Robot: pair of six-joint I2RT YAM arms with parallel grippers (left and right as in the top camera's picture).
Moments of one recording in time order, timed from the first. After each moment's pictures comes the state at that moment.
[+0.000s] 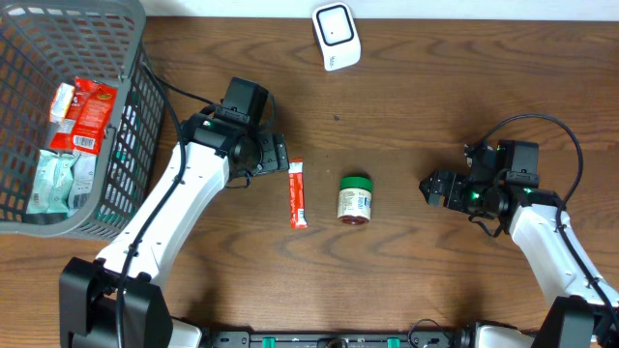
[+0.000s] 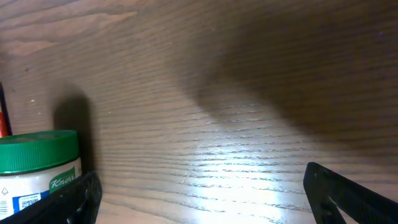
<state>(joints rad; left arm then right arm) -0.34 1.60 1.26 -0.92 0.05 -0.51 -0.12 1.41 0.73 -0.49 -0.36 0.16</state>
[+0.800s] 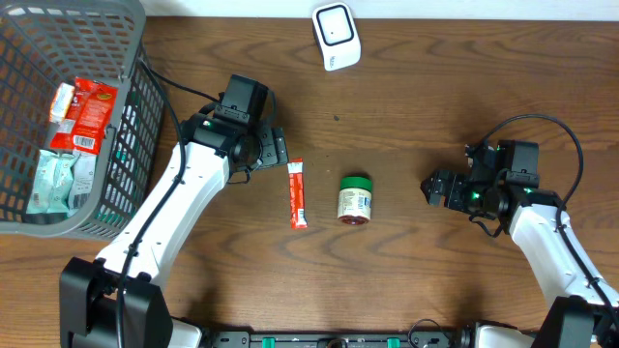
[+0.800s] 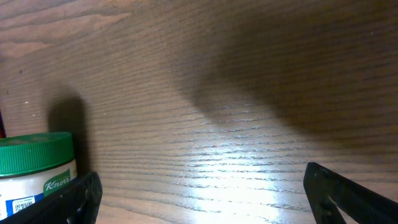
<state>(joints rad) -0.34 1.60 1.26 -0.86 -0.01 -0.52 -0.12 1.41 0.73 -0.49 -0.35 0.16</state>
